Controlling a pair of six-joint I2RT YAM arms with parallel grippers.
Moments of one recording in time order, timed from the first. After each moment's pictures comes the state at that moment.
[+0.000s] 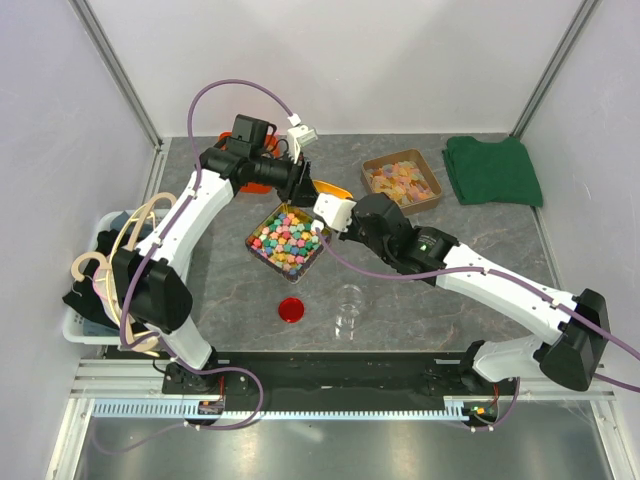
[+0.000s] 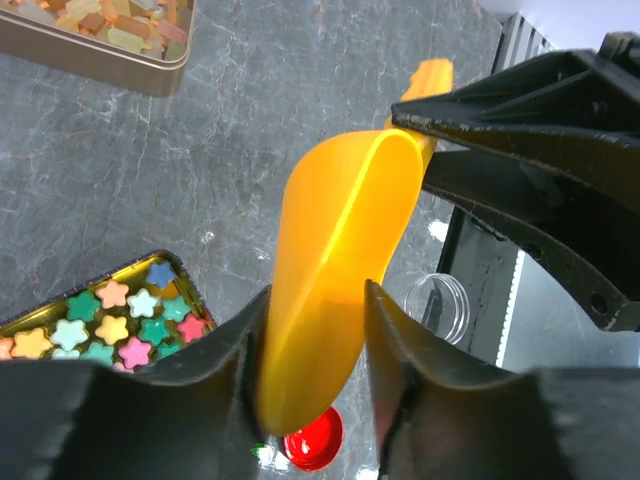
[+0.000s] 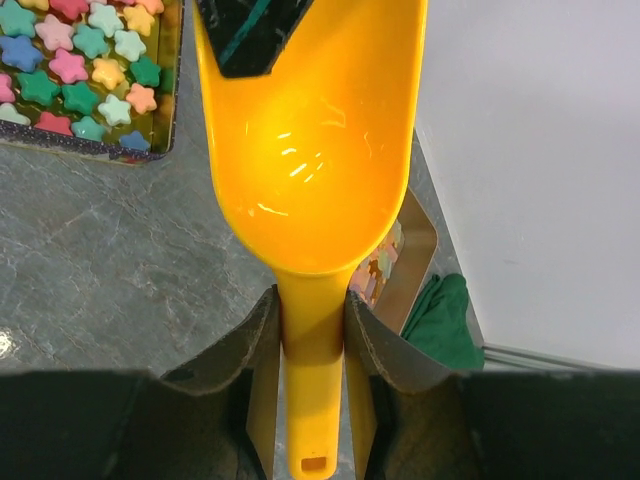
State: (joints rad) left arm -0.38 1.68 1.65 -0.76 0.88 0.17; right arm 0.91 1.32 1.18 -0.37 0.41 -0.65
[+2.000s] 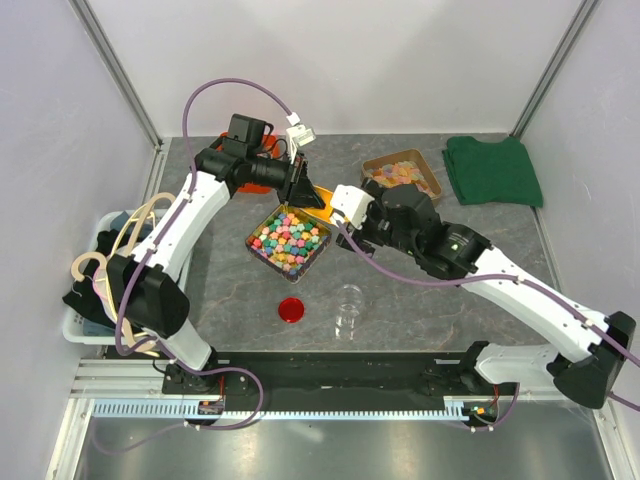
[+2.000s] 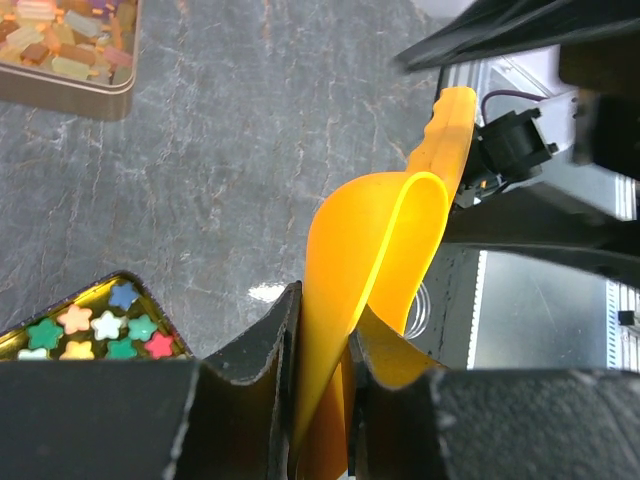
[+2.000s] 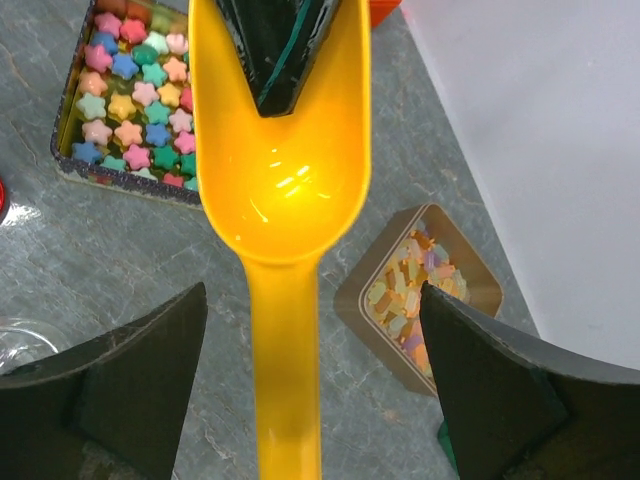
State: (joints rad) left arm -0.38 1.65 1.65 -0.77 0.99 0.17; right arm 0.84 1.19 1.21 -0.45 0.09 -0.55
